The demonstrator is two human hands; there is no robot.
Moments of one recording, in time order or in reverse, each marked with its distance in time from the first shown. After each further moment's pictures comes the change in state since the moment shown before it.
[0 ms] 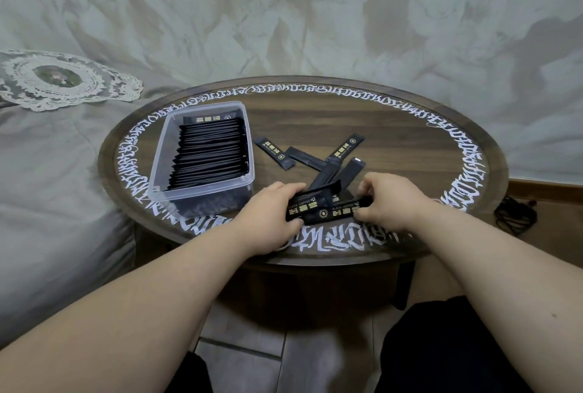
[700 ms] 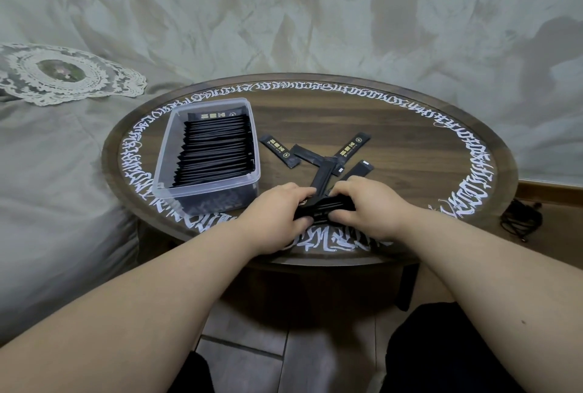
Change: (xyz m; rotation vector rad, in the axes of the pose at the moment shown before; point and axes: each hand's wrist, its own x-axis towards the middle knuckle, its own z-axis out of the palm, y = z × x) left_hand 0.001 0.003 -0.002 0.063 -0.031 0.070; right_hand 0.006 -0.023 0.018 -0.037 -0.018 -0.274
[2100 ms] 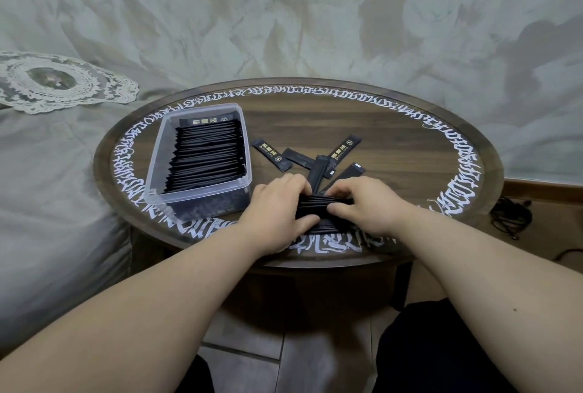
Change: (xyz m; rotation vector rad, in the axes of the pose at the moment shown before) left_hand 0.007 0.010 0.005 0.066 0.160 0.024; right_hand -0.005 0.006 -0.007 0.149 0.055 0.090
